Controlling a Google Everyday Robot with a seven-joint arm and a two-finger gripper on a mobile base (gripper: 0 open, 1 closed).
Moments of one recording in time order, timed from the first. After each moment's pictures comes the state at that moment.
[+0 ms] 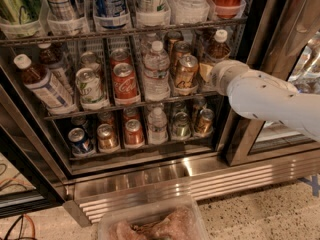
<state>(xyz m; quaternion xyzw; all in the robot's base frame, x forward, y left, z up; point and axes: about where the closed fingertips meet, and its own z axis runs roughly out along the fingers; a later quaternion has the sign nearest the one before) 0.700 -0.171 0.864 -0.09 0.79 0.04 0.60</state>
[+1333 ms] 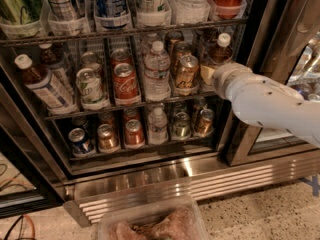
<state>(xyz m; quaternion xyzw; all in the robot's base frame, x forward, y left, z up) 0.684 -0.165 0.867 -0.10 0.79 0.05 0.61</state>
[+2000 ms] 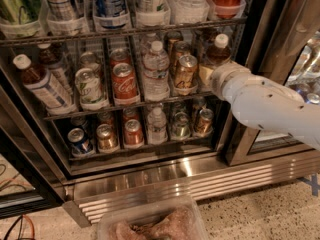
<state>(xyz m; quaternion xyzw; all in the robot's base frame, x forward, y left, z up) 0.676 -0.159 0.871 -0.11 0.78 0.05 0.61</state>
